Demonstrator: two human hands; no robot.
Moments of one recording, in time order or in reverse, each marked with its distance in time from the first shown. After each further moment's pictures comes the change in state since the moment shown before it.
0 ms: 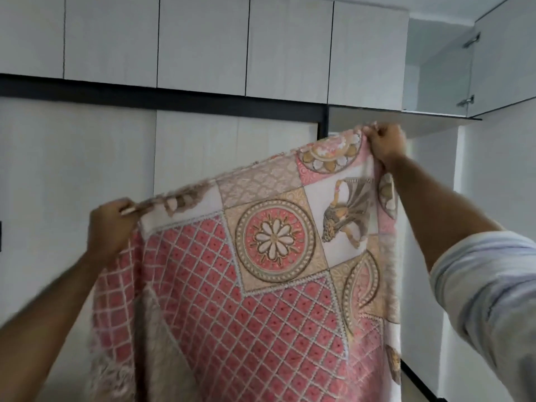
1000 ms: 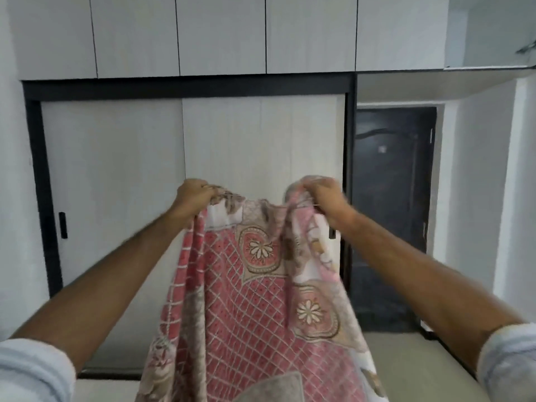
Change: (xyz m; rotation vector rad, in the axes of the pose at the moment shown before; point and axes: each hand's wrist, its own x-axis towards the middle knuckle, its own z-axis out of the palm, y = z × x) left_hand -0.001 0.103 0.032 -0.145 -0.390 -0.339; right_hand -0.181 -0.039 0.144 0.703 -0.440 0.334
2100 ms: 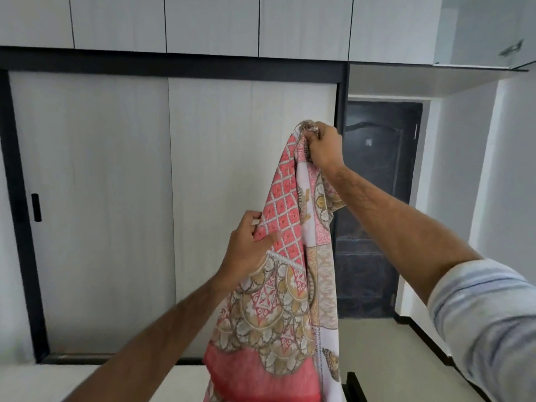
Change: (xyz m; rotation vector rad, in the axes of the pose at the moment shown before) left_hand -0.134 -0.021 0.115 -0.442 -0.271 0.185; right_hand 0.041 -0.055 -0.004 -0.462 0.265 -0.339
